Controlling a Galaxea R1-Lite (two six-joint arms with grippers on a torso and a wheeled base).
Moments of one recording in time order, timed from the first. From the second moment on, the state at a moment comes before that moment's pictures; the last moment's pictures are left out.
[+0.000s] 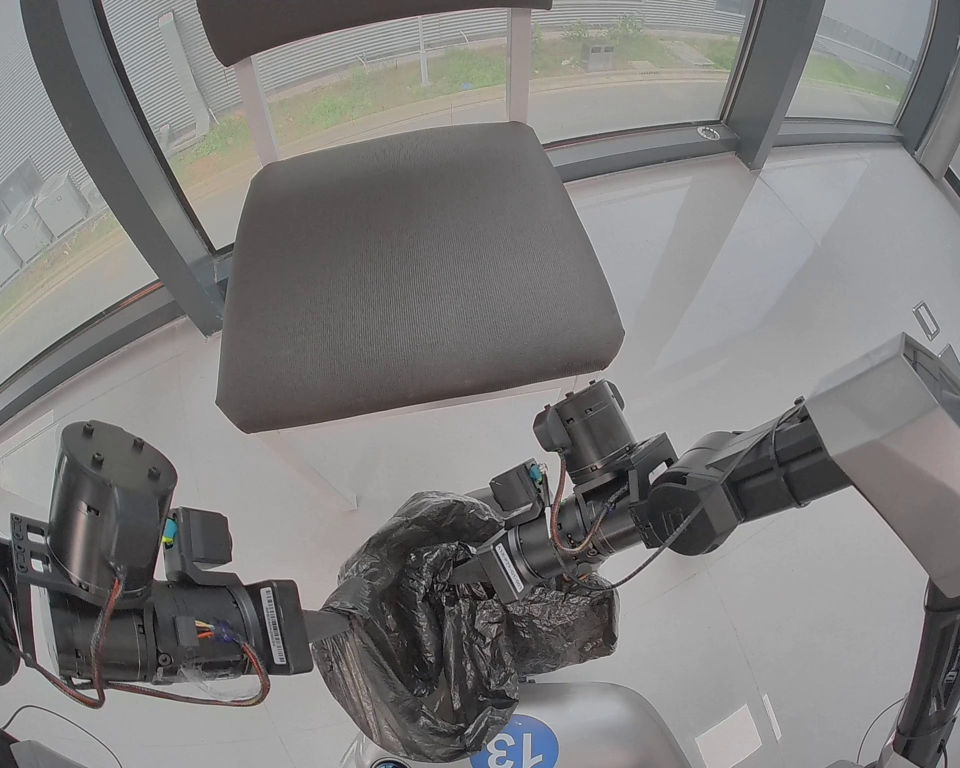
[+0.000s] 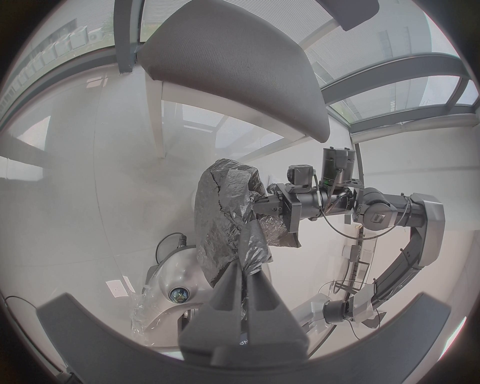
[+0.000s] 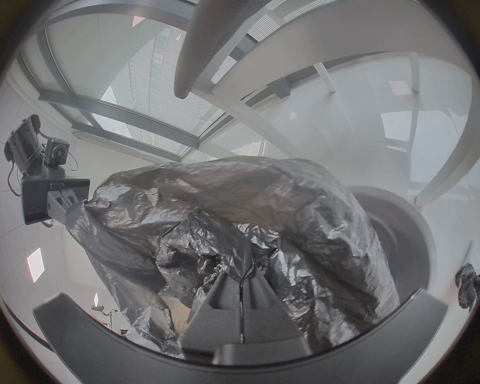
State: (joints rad) left arm -0.73 1.29 -0.68 0.08 -0.02 -0.76; right arm 0.68 2.23 -1.35 -0.08 0.55 0.07
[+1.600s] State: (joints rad) left arm -0.65 1.58 -0.97 0.22 0.18 -0.67; right arm 0.43 2.08 -1.09 -0.16 0.64 -0.28
